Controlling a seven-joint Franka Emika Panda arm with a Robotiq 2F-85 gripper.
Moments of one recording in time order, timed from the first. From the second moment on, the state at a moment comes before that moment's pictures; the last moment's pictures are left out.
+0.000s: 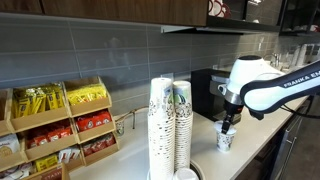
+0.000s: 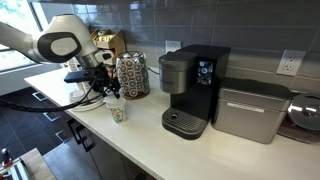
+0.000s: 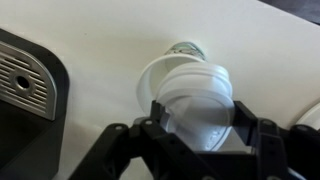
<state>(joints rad) -0.01 -0.42 -0.03 -2.63 -0.19 2.43 -0.30</state>
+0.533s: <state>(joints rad) -0.01 -0.40 -0.04 -2.62 -0.19 2.43 -0.30</state>
